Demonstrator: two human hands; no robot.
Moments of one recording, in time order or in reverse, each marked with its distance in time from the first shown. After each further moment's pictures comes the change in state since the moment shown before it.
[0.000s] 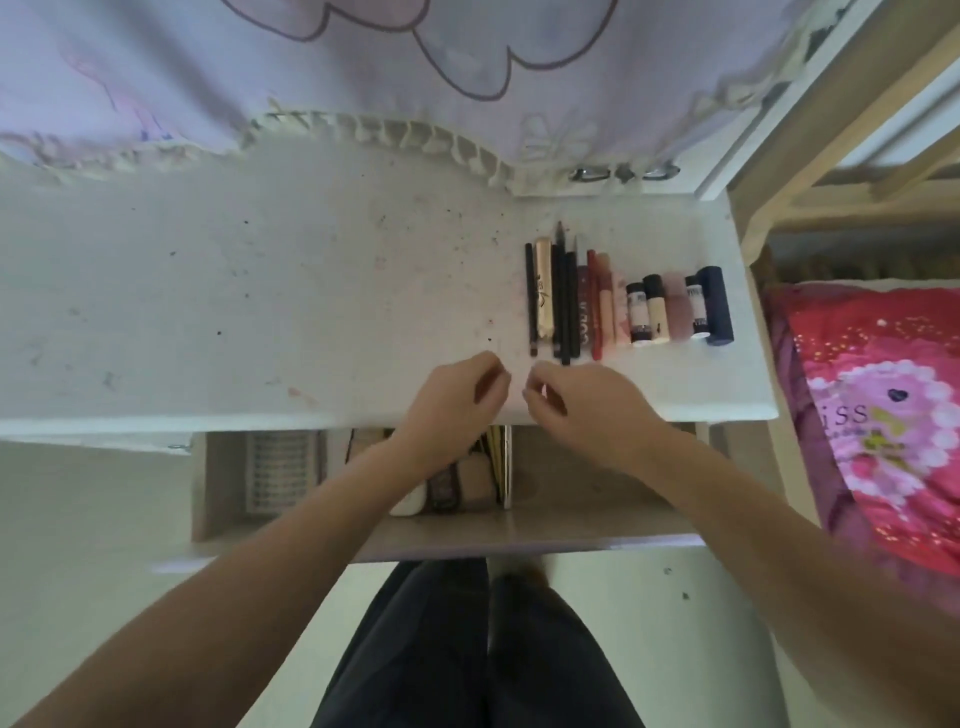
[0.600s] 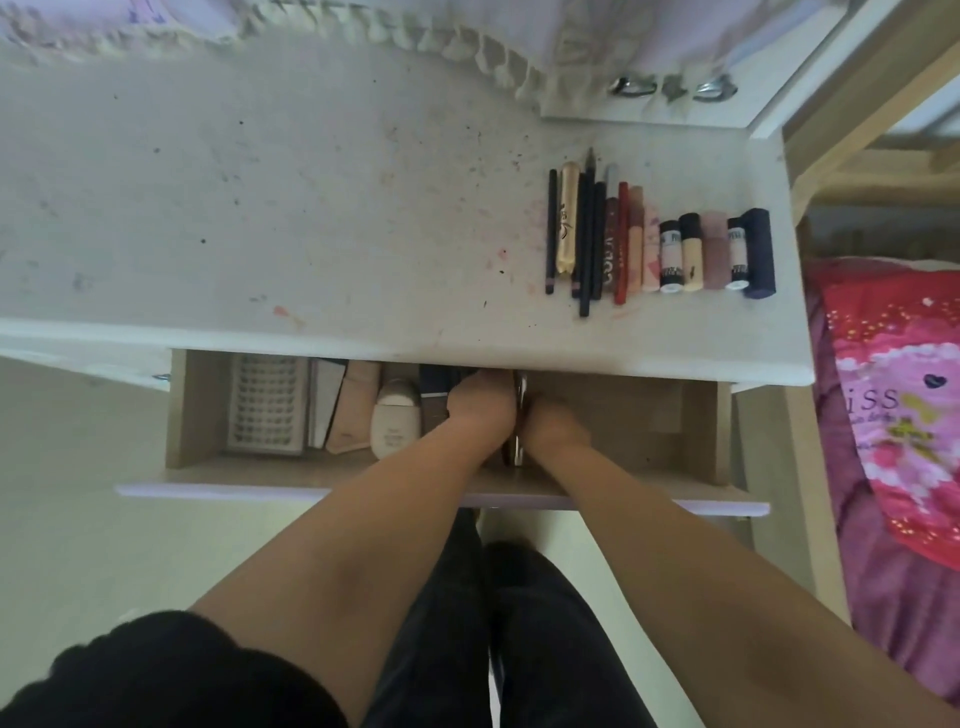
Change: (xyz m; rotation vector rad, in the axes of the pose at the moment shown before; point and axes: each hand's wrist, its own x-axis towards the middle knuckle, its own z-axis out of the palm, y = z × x) left_hand 0.031 -0.057 0.120 0.456 -0.134 -0.417; right_hand 0.028 0.038 0.159 0.154 -0.219 0.606
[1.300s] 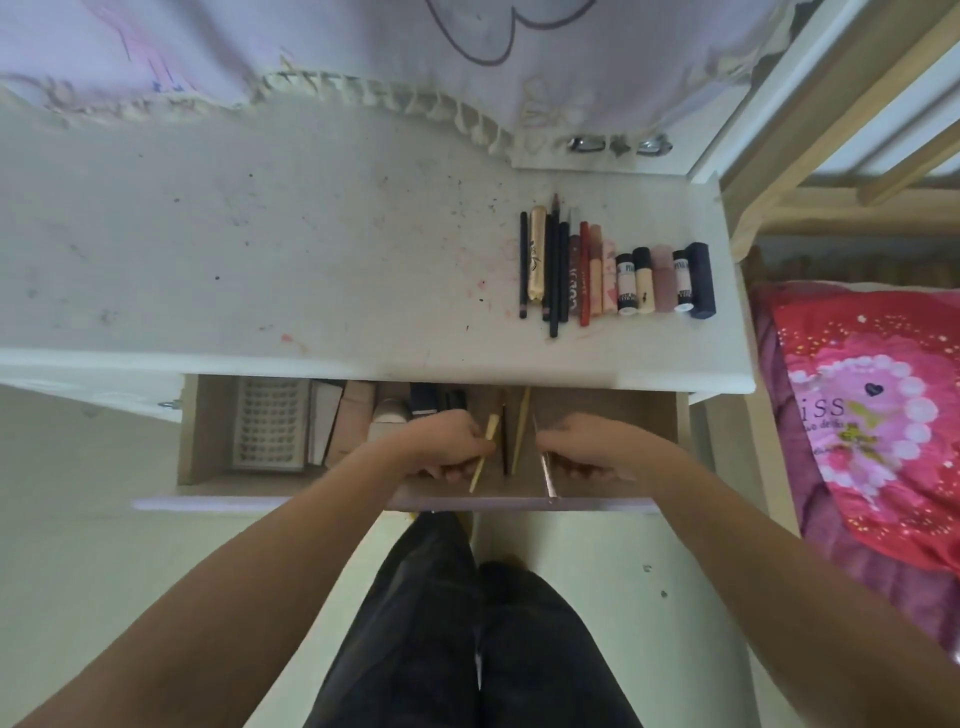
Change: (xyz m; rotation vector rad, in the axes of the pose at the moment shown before) left_hand -0.060 -0.031 -0.056 -0.327 -0.536 0.087; right_hand -0.073 0.028 -0.090 0.164 -0.430 -0.039
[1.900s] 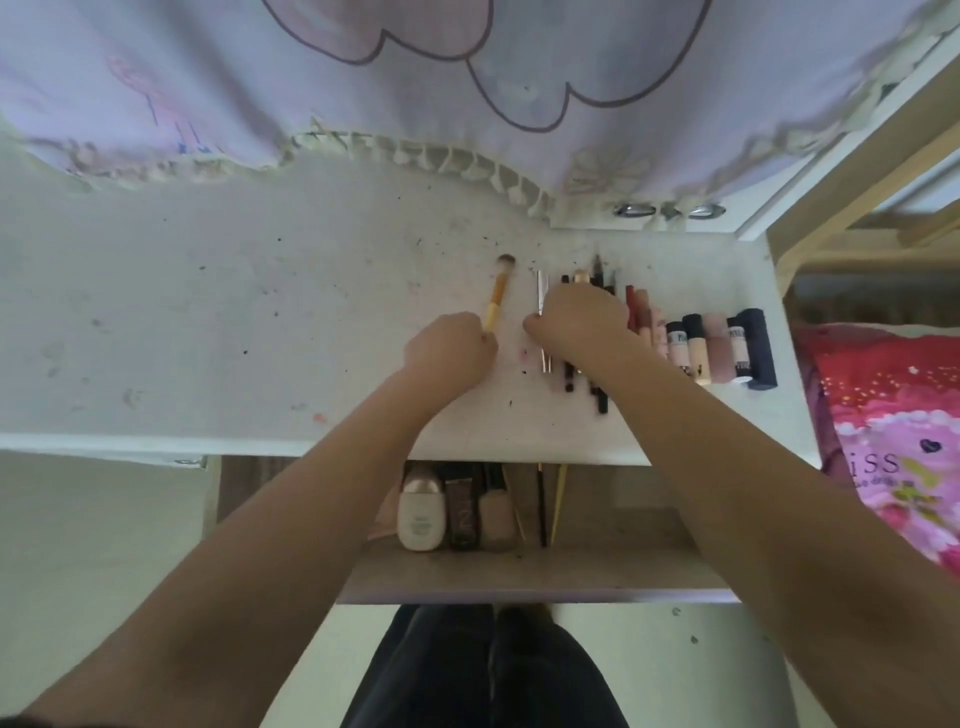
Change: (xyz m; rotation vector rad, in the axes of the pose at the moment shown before) left_hand 0.013 0.044 -0.138 0.213 0.645 0.059; right_hand 0.044 -0.159 -0.093 -0.530 0.742 -0.093
